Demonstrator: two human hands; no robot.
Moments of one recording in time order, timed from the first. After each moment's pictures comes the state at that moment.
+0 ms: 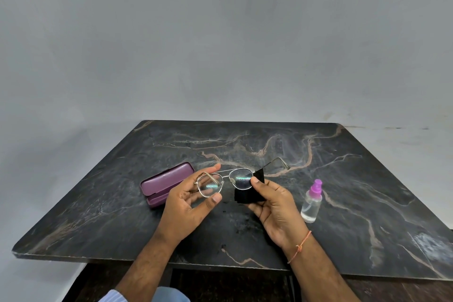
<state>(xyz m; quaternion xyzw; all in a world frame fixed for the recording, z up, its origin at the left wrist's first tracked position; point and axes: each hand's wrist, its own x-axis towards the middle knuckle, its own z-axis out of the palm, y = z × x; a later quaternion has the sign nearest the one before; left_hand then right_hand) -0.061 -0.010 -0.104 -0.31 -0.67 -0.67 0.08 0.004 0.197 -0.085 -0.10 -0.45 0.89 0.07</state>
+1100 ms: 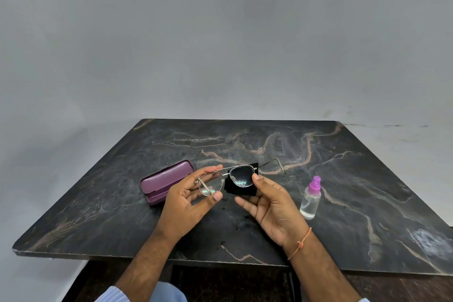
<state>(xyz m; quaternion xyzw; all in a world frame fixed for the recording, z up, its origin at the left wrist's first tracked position) -0.062 -0.009 -0.107 -0.31 -0.66 -0.68 0.06 0.009 0.195 -0.081 -0.07 -0.41 0.91 0.03</state>
